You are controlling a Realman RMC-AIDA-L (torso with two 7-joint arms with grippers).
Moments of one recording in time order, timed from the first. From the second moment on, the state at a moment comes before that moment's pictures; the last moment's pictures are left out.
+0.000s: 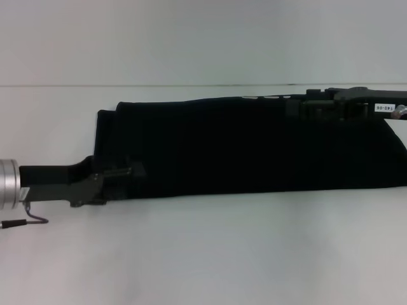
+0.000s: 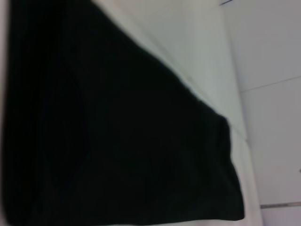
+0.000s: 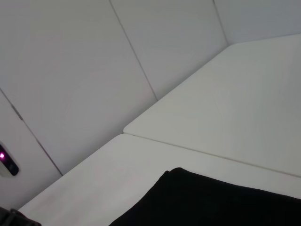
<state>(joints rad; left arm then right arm) -0.65 -2.04 0.32 0.65 2.43 1.58 -2.50 0.75 1.98 -0.60 -0.62 -2.07 -1.42 1.80</state>
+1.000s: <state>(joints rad) -0.66 -2.03 0.29 0.57 2.54 1.40 -2.91 0.77 1.98 -0.61 -0.62 -2.07 -1.37 1.77</state>
